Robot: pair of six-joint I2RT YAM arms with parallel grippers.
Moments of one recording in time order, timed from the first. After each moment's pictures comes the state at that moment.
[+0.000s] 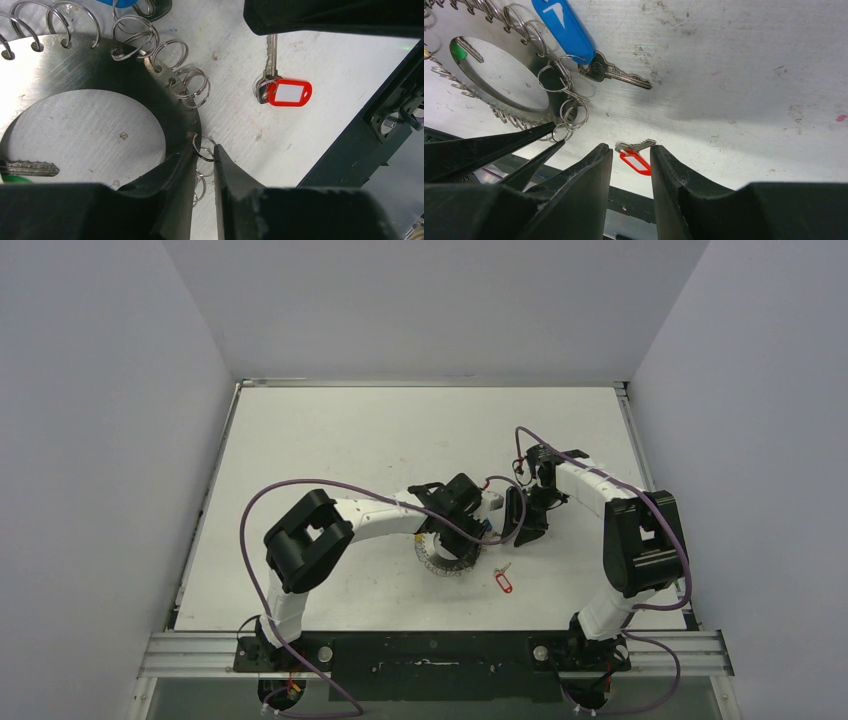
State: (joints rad) left arm -0.97 1.98 1.33 -0.40 0.32 -0.32; right arm 0.22 1.69 1.05 -0.89 -0.35 0.32
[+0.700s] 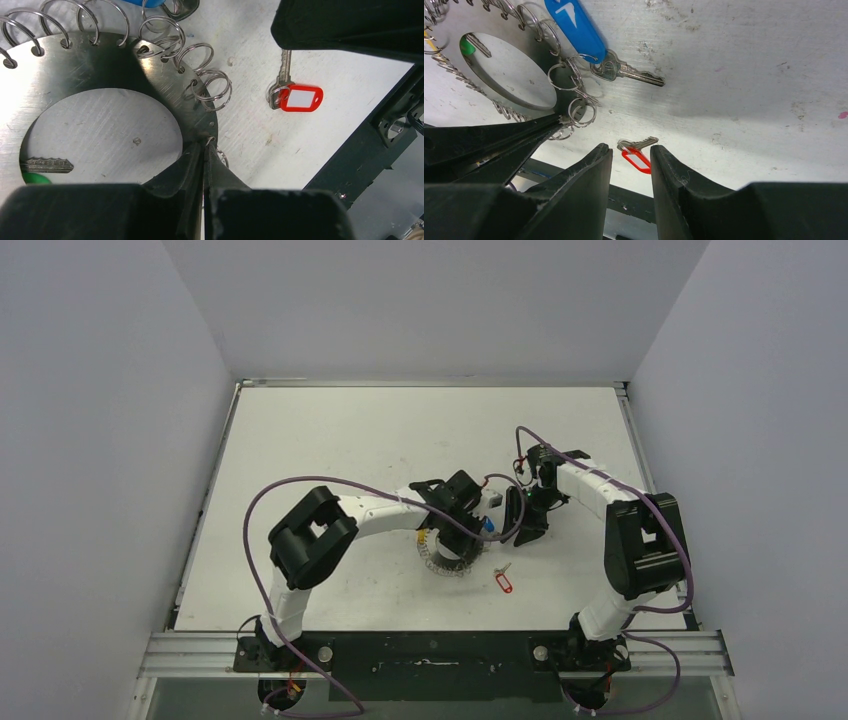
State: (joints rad) left arm -0.95 2.02 1.37 -0.43 0.33 -0.31; right arm 0.22 1.68 1.05 -0.89 -0.36 0.32
